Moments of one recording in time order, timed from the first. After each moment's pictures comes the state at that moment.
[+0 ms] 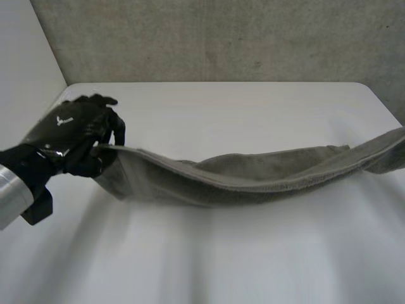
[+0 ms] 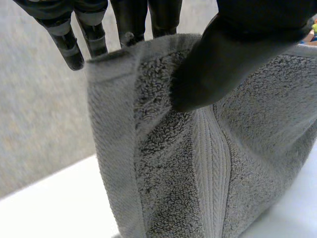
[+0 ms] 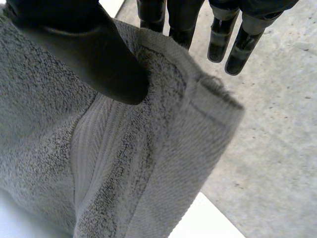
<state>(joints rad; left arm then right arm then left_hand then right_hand) 4.57 -1.35 -1.86 3.06 -1.06 3.22 0.91 -1.63 1.71 -0.09 0.14 2.85 1.32 1.32 0.22 0.22 1.16 1.31 1.29 0.18 0.23 1.16</state>
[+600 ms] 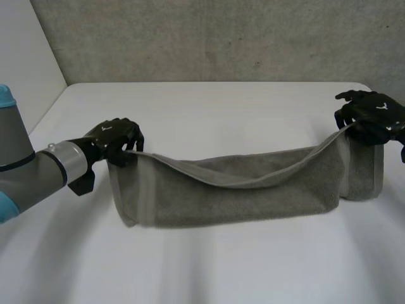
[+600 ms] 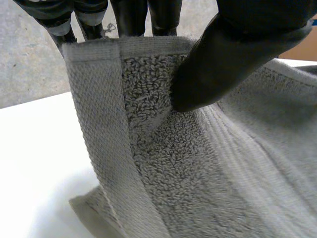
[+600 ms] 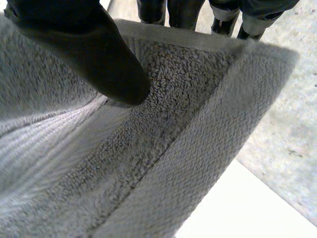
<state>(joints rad) 4.54 -2.05 -1.42 3.09 -1.07 3.22 1.34 -0.93 1.21 -0.02 0.55 2.66 1.32 1.32 0.22 0.22 1.16 1.31 1.29 0.18 0.23 1.16</state>
